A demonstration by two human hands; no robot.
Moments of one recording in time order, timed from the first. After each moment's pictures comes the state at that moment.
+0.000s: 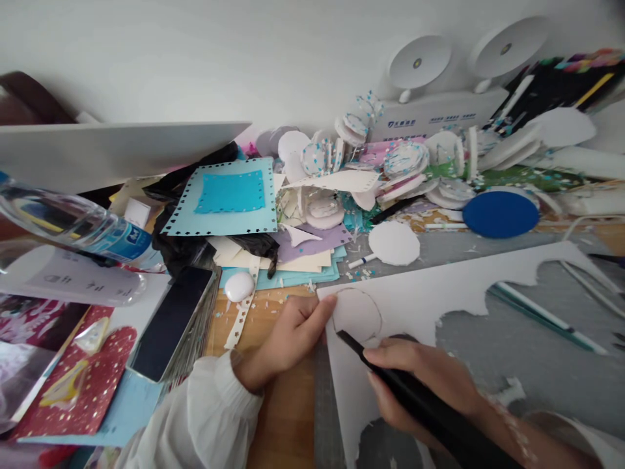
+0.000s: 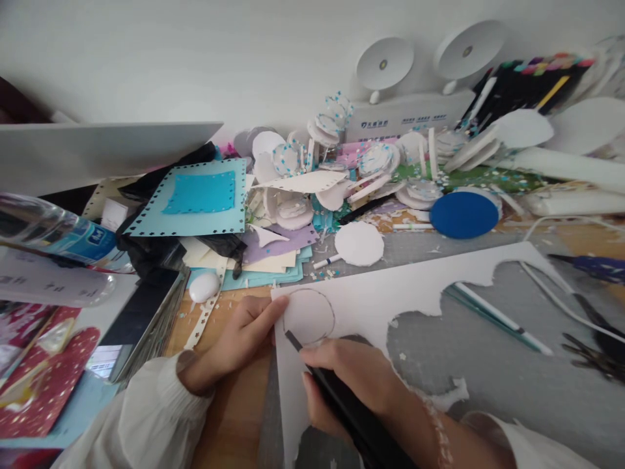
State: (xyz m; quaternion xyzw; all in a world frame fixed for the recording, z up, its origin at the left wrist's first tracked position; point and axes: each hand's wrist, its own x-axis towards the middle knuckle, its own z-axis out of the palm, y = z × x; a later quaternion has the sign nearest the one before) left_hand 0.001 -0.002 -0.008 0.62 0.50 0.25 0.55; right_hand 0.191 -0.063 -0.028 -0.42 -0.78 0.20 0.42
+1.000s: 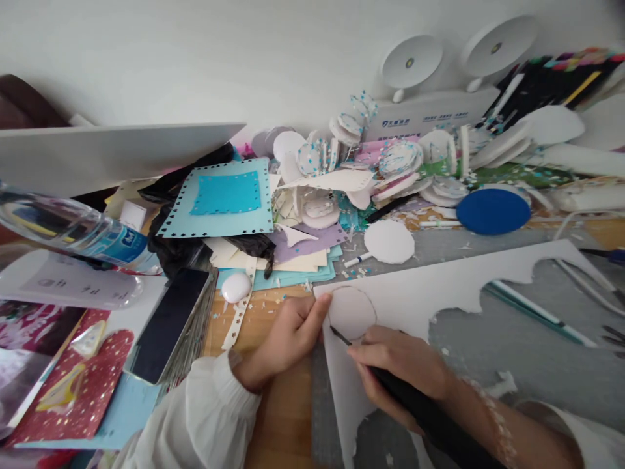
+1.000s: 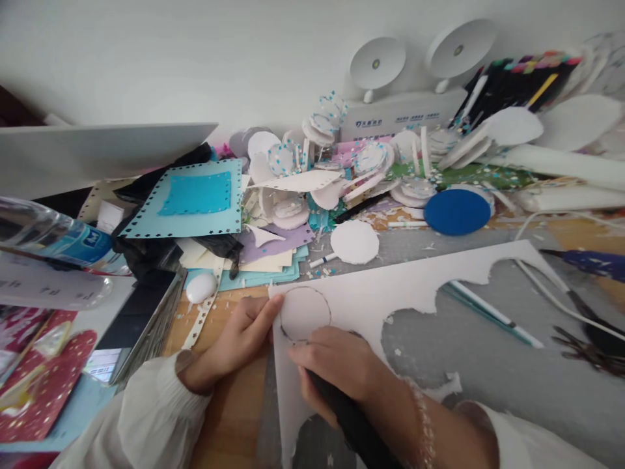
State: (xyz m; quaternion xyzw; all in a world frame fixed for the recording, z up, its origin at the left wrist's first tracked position) left_hand 0.002 -0.004 -0.010 0.66 0.50 0.26 0.49; right_hand 0.192 -0.048 -0.017 -0.33 -0.83 0.20 0.41
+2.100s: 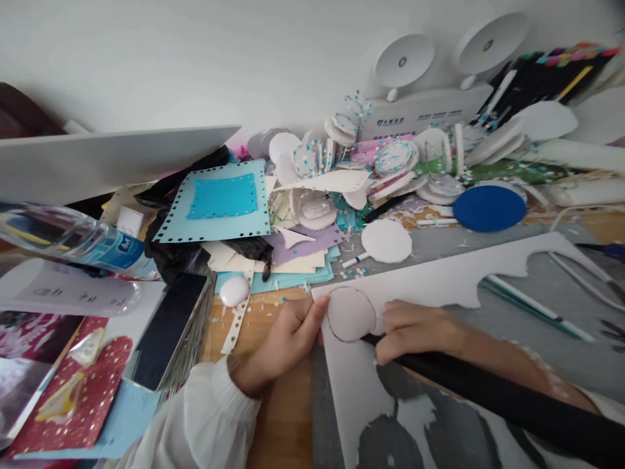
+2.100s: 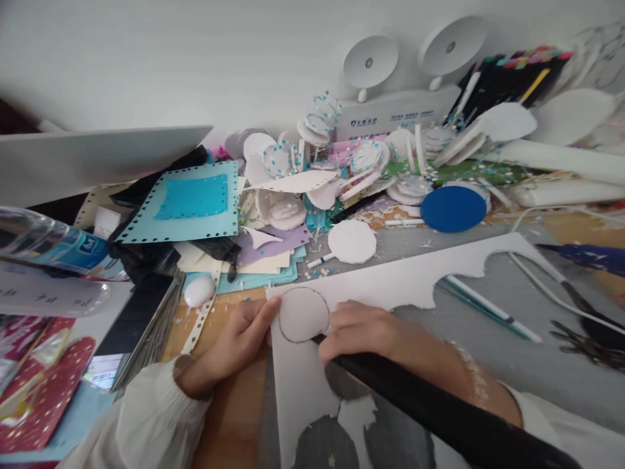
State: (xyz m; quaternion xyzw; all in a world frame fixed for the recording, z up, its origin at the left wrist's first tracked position) left_hand 0.000 -0.004 -0.010 0.66 0.49 0.25 0.51; right_hand 0.245 -0.010 0.001 -0.23 -0.87 0.38 0.23
